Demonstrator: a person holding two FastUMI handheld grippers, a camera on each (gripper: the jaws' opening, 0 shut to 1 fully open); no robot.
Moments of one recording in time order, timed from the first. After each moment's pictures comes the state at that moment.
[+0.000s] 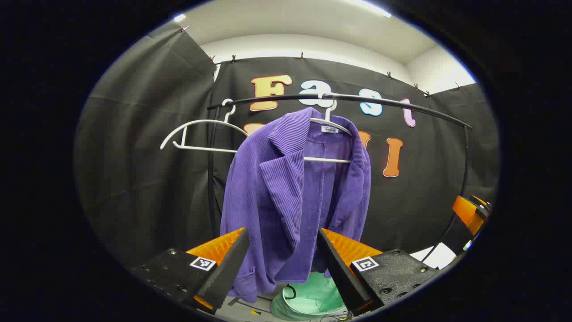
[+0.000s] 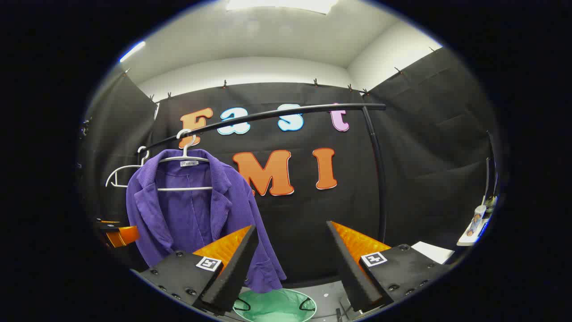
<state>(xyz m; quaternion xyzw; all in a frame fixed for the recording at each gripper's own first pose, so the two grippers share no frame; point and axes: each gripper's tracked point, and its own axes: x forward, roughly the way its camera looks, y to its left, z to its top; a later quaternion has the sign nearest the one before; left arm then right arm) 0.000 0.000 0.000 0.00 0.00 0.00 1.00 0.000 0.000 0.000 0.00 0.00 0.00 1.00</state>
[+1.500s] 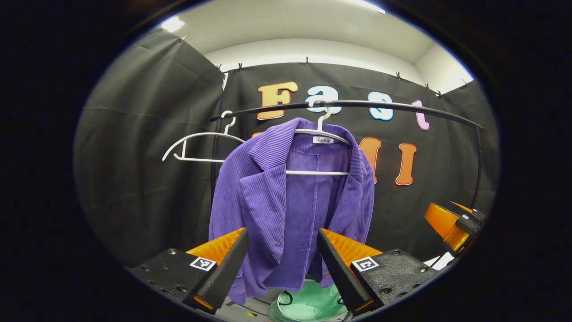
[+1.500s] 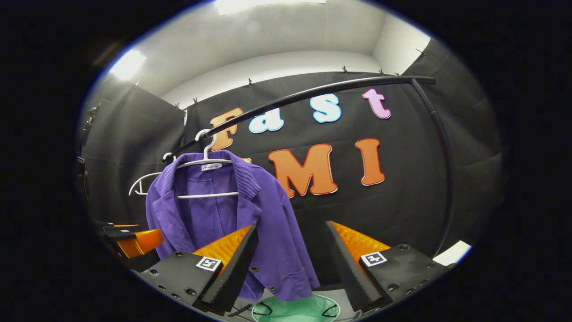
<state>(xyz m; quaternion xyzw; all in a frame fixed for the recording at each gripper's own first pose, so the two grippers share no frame) 0.016 -0.053 0.012 0.00 -0.02 0.07 1.00 0.085 0.057 -0.003 0.03 0.01 0.18 0.98</state>
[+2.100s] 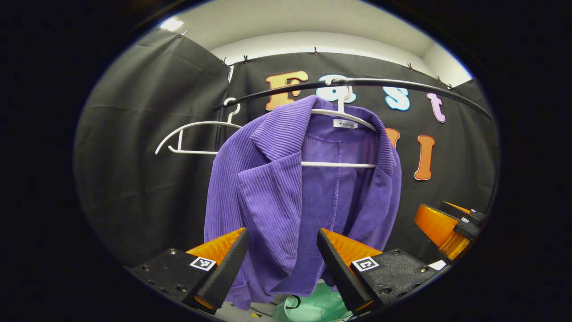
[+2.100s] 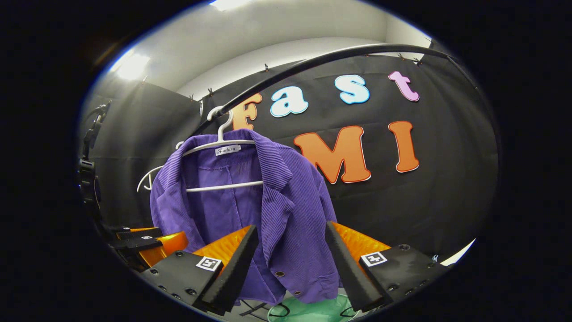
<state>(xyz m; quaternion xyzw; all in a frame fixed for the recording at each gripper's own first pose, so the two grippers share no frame) 0.088 -0.013 -0.002 0.00 0.00 0.10 1.00 0.147 0.138 -0.039 0.04 0.06 0.23 0.97</state>
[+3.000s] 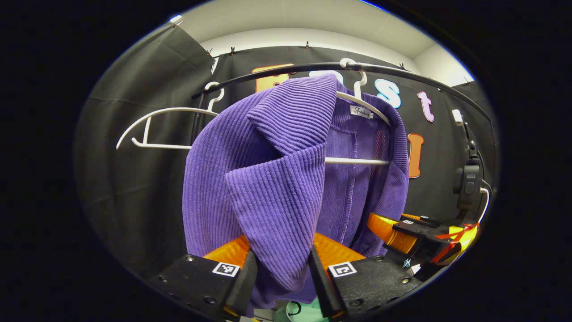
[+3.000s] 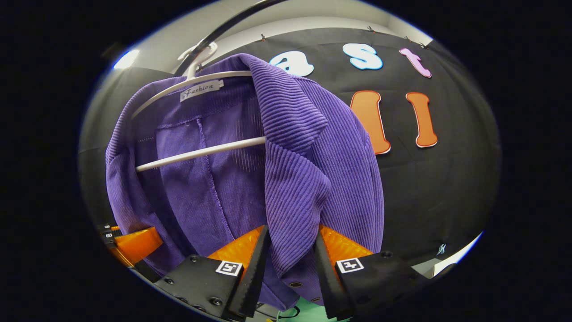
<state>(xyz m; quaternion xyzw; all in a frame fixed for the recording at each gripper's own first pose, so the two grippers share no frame) 0.135 0.004 -0.007 0.01 0.00 0.02 1.00 0.240 0.211 -0.107 0.03 0.15 0.23 0.96</state>
